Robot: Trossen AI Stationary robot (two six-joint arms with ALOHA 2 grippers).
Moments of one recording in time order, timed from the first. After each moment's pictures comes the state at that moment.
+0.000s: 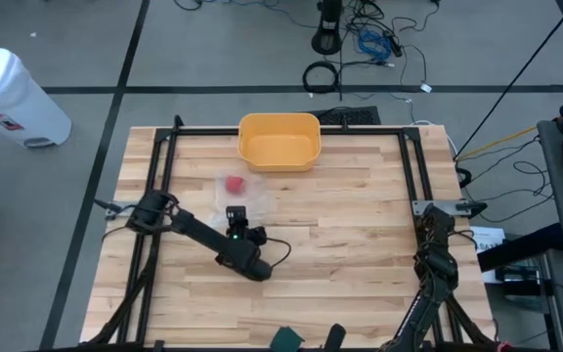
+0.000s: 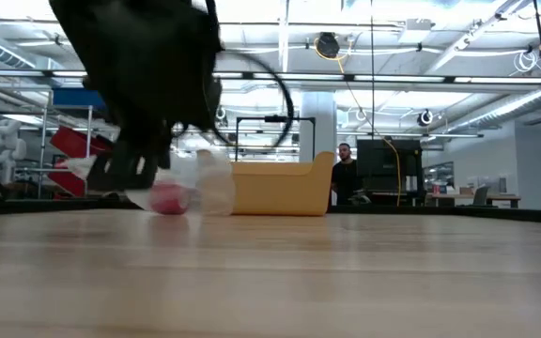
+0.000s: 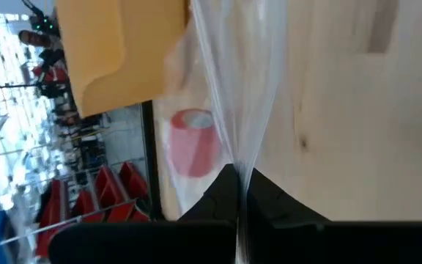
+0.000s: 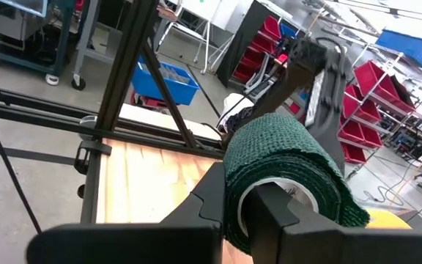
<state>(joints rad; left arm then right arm) -0.39 2.06 1.34 -1.35 -0.87 -0.67 0.94 2.38 2.36 -0.47 1.33 0.11</state>
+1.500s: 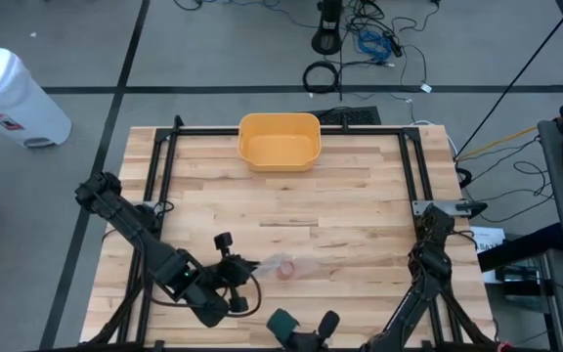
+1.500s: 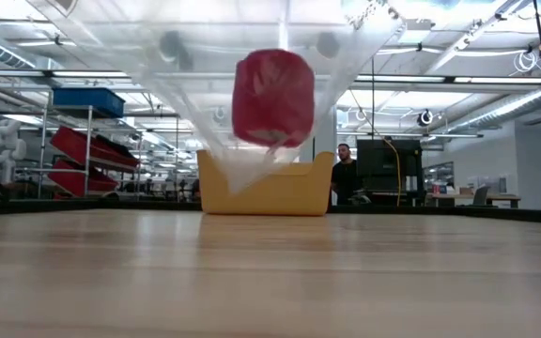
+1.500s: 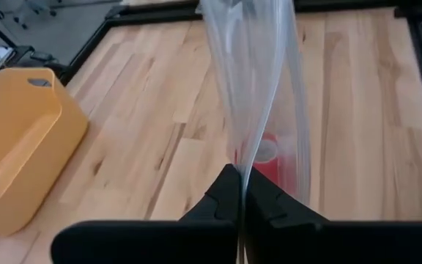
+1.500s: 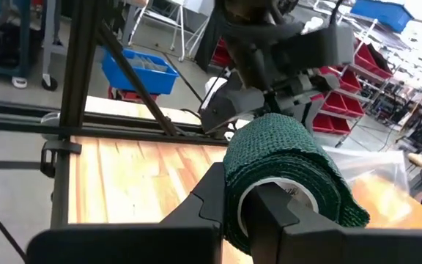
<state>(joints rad) -0.72 1.62 1.40 -0.73 -0.83 -0.60 0.89 2.40 2.36 -0.64 1.36 0.37</state>
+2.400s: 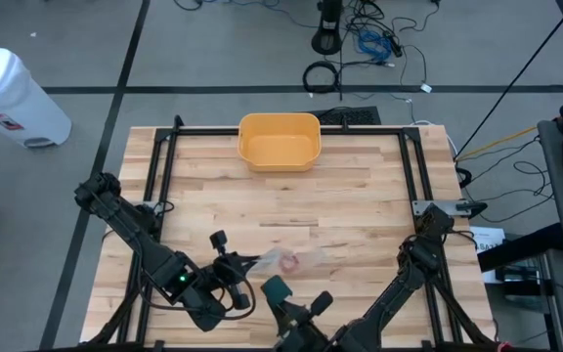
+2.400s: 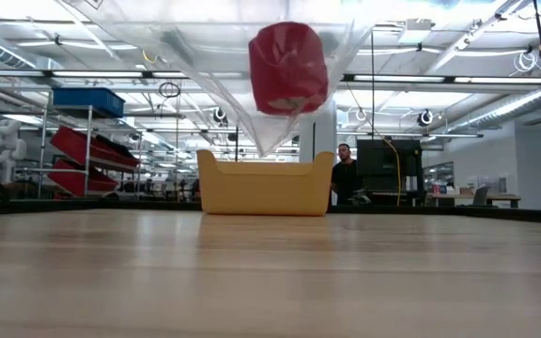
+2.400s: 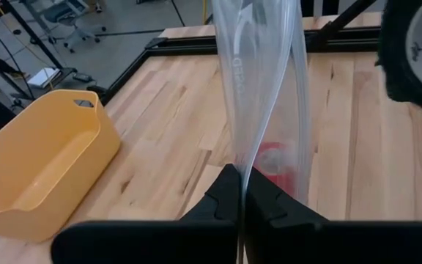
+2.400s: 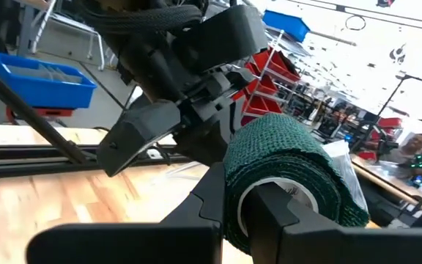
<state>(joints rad) -0.73 1.62 1.40 -0.70 -0.99 -0.62 0.78 2.42 2.36 -0.58 1.57 0.32</state>
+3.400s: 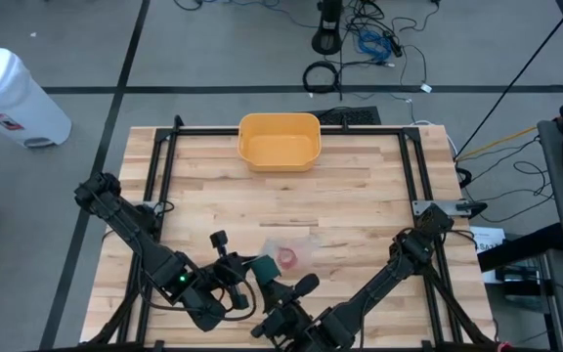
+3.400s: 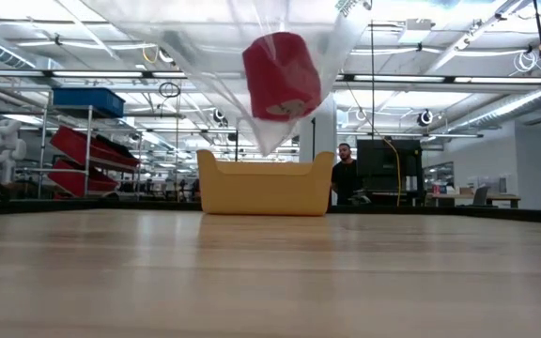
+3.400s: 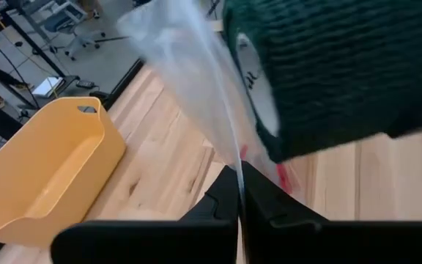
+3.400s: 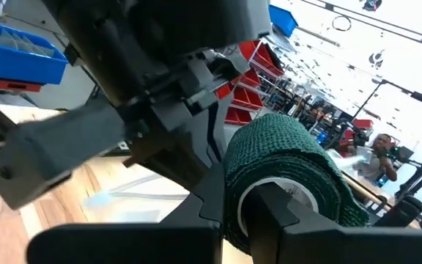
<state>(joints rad) -0.74 1.62 1.40 -0.72 -0.99 -0.57 0.68 2.42 2.36 -0.56 1.54 0.20</state>
